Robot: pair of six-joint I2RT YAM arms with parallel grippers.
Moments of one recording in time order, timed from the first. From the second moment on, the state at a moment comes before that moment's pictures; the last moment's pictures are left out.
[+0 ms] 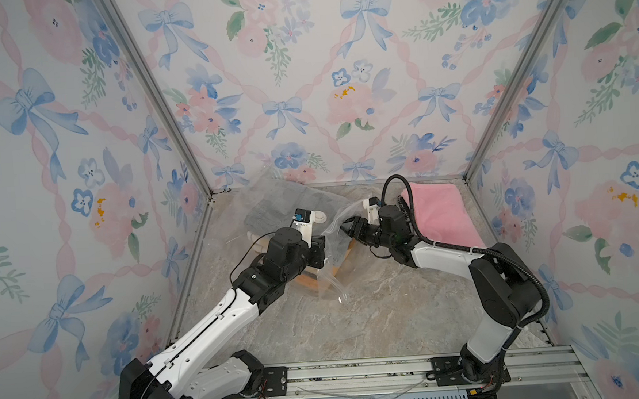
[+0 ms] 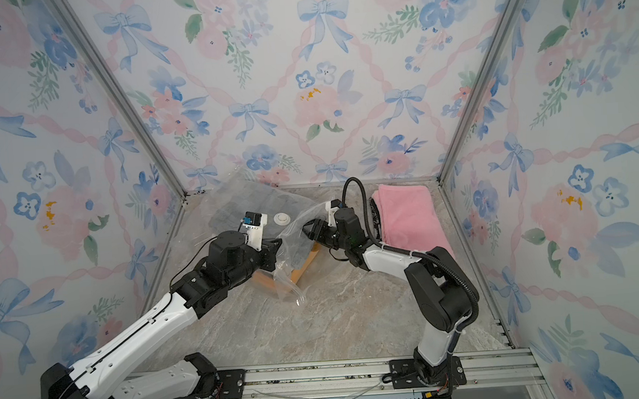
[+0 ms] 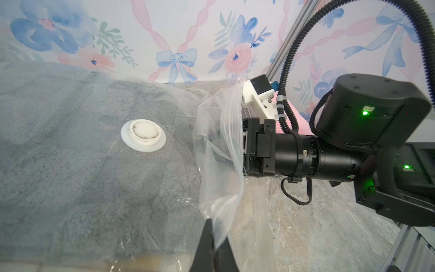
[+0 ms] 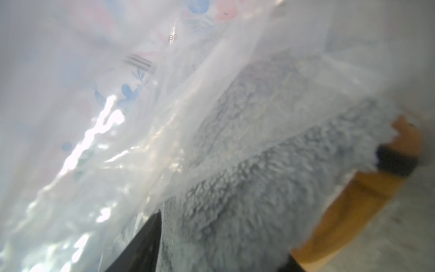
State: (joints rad) left arm -0.66 1.06 0.90 -0.24 -0.04 -0.33; right arm 0.57 1.74 1.03 0.36 -0.33 0.93
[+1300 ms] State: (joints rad) left arm -0.65 1.08 0.91 -0.15 -0.22 -0.34; right arm 0.68 1.48 1.01 0.12 -0.27 0.96
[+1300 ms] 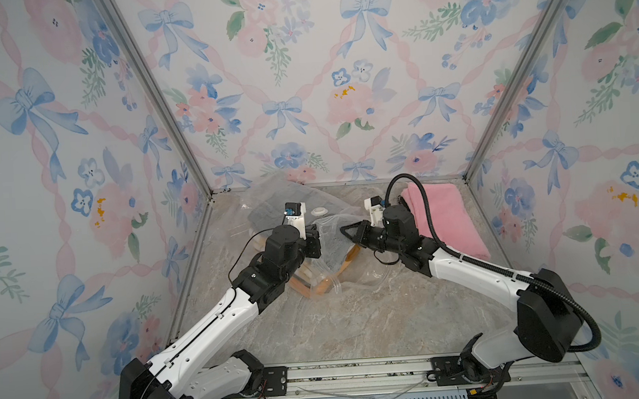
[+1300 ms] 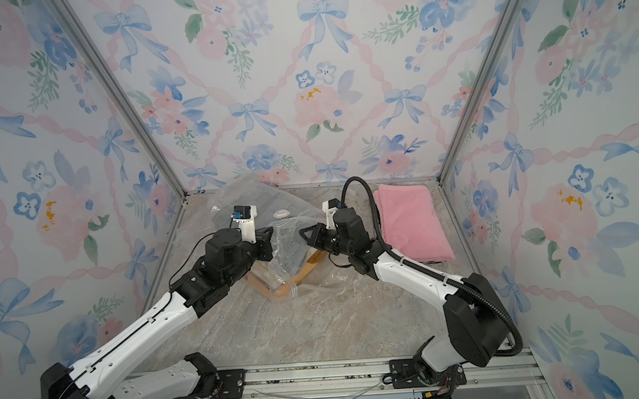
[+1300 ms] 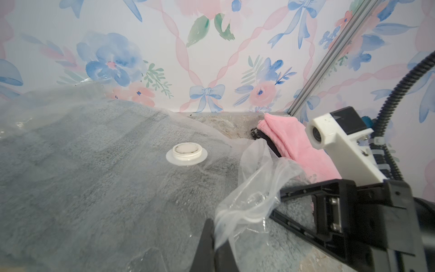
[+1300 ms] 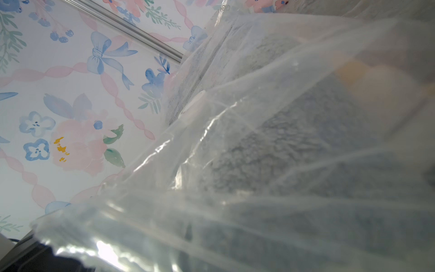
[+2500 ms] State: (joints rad) left arm -0.65 1.11 0.88 -0.08 -0.15 -0.34; right arm 0.76 1.41 0.63 0.38 -0.12 1.11
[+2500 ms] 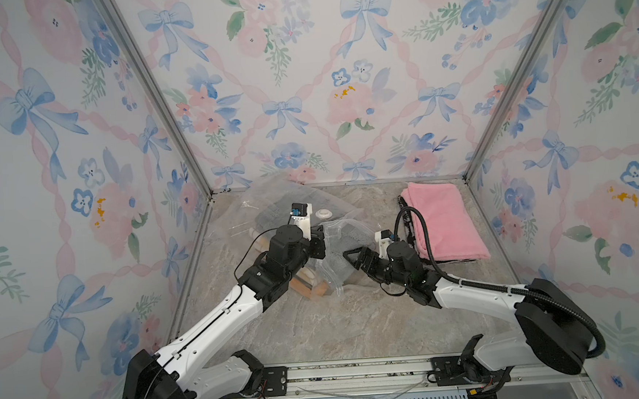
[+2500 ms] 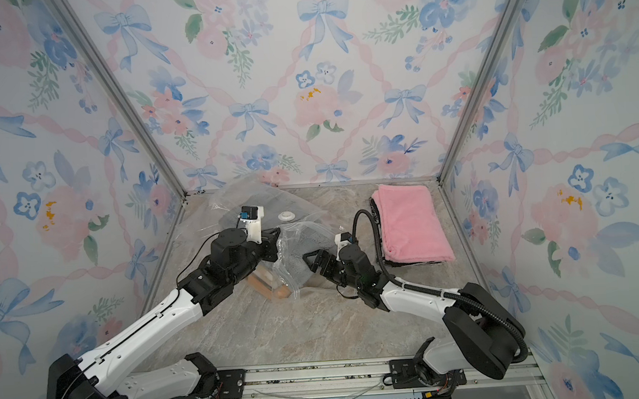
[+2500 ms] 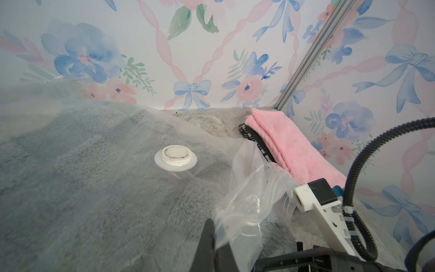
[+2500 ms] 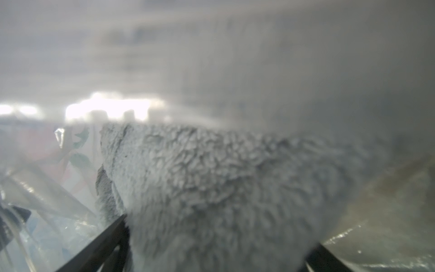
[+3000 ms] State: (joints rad) left arm -0.65 1.11 0.88 -0.08 -0.15 -0.33; right arm 0.77 1.58 0.70 0.58 -0.14 1.07
